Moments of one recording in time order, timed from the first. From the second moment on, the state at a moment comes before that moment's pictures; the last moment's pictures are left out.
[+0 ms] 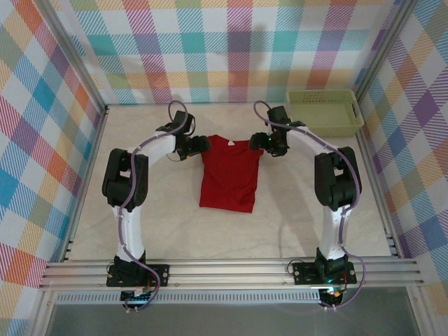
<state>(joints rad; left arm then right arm) -0.30 2.06 1.52 -0.50 0.18 -0.58 0.33 2.03 1.53 -0.58 -0.17 0.42</state>
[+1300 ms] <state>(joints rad) -0.27 1.95 1.44 -0.14 0.31 -0.72 0.31 2.23 2.05 -0.61 -0.47 0.51</state>
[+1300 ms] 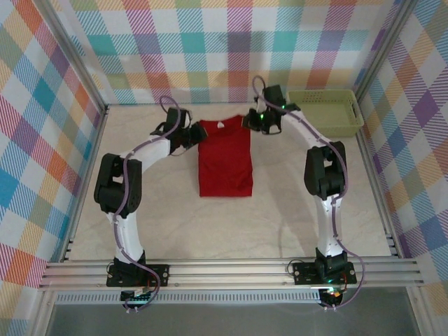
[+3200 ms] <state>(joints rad) -0.38 1.55 0.90 -0.40 -0.22 -0.92 0.42 2.22 1.86 -0.66 -0.32 0.42</state>
